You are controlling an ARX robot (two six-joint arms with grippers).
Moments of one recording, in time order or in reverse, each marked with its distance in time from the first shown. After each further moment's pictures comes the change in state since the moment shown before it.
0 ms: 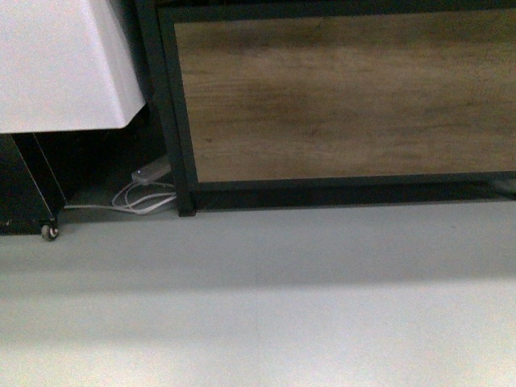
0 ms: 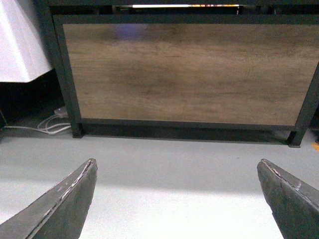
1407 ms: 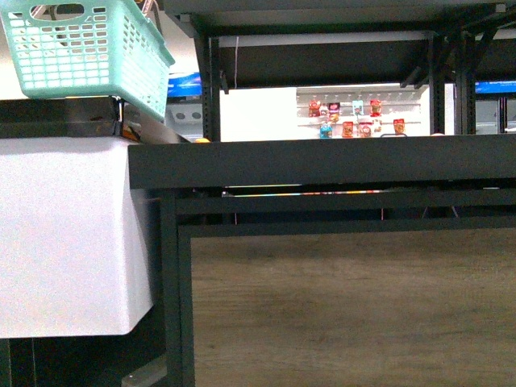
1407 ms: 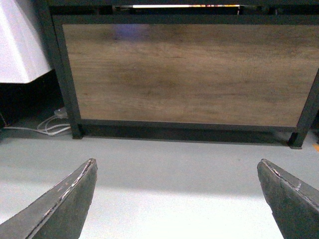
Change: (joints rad) left arm 0.000 0.000 0.000 0.000 0.000 0.000; right arm 0.000 0.000 0.000 0.000 0.000 0.000
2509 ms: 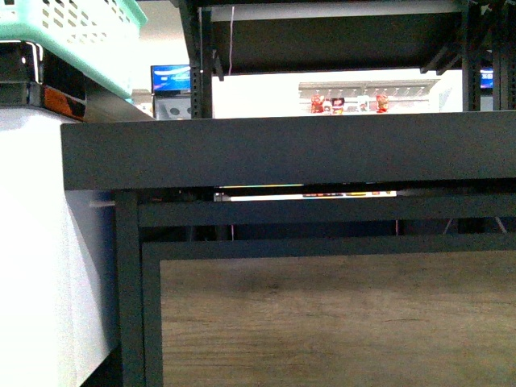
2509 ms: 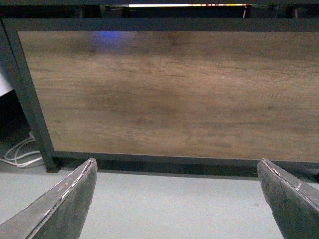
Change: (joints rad) left arm 0.000 0.000 0.000 0.000 0.000 0.000; right arm 0.000 0.000 0.000 0.000 0.000 0.000
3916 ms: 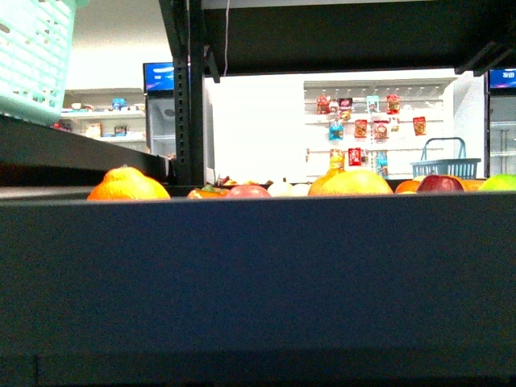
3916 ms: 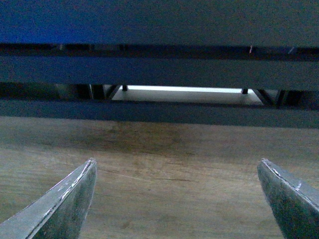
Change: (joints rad) left arm 0.000 0.000 0.000 0.000 0.000 0.000; right arm 0.000 -0.001 0.000 -0.001 -0.001 0.000
